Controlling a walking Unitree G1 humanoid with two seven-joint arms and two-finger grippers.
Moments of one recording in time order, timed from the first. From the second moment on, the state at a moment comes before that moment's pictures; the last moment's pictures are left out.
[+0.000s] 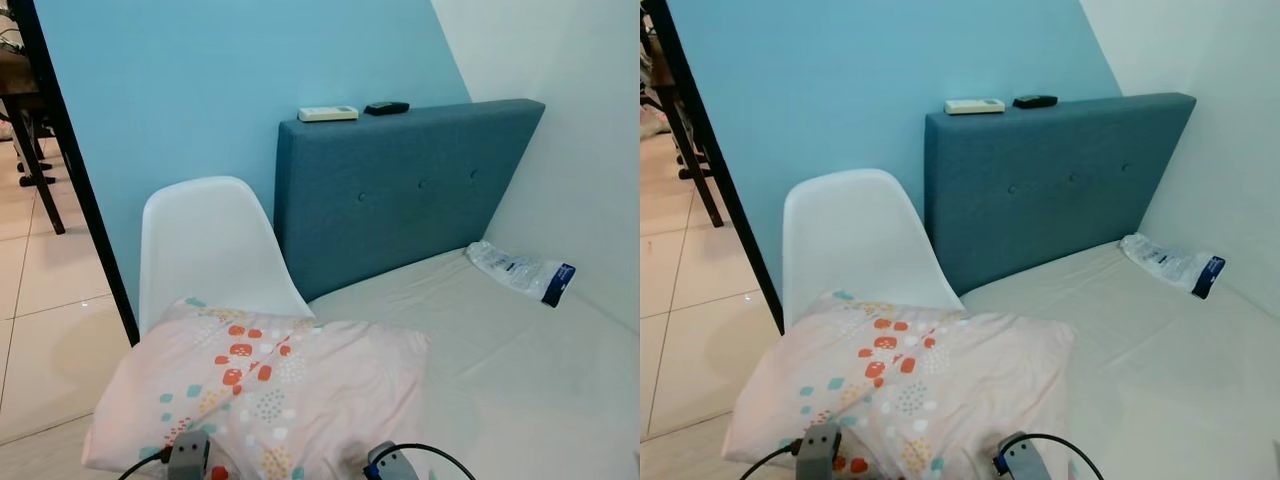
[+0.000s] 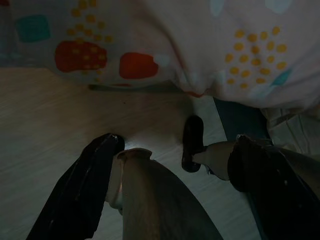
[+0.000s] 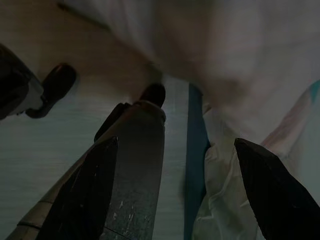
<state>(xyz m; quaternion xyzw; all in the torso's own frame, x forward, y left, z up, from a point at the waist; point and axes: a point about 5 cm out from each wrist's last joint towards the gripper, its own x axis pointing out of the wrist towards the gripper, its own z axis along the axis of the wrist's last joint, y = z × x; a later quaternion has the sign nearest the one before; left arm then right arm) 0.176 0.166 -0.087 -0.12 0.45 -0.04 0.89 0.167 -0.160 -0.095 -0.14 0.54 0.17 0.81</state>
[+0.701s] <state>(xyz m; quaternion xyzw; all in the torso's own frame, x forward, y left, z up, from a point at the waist) 0.172 0.164 -0.089 -0.11 0.46 -0.05 0.88 0.159 -0.165 -0.098 -0.17 0.54 0.18 0.80</state>
